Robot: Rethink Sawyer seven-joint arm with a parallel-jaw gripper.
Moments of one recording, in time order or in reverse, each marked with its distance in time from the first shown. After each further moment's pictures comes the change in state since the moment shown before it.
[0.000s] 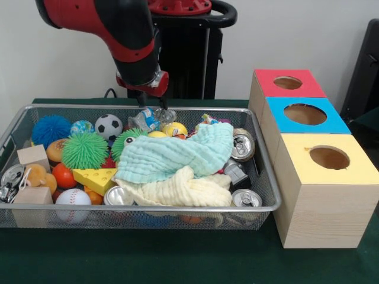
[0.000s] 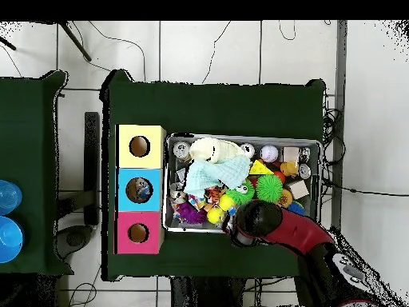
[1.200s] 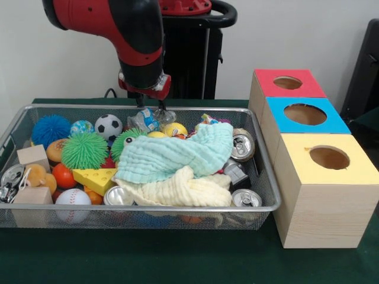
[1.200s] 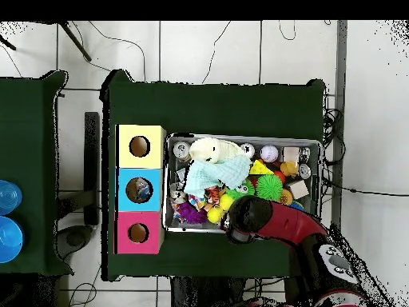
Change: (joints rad) arm 0.074 0.017 -0.046 -0.050 -0.030 0.022 0.001
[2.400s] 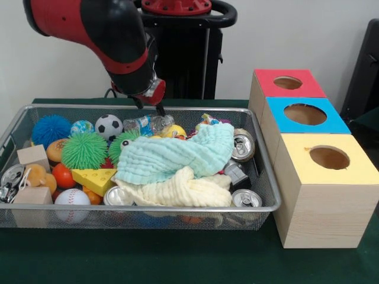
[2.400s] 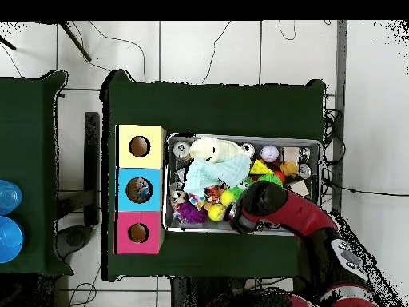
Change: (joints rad) arm -0.015 0.039 -0.020 -0.092 0.158 0.149 0.002
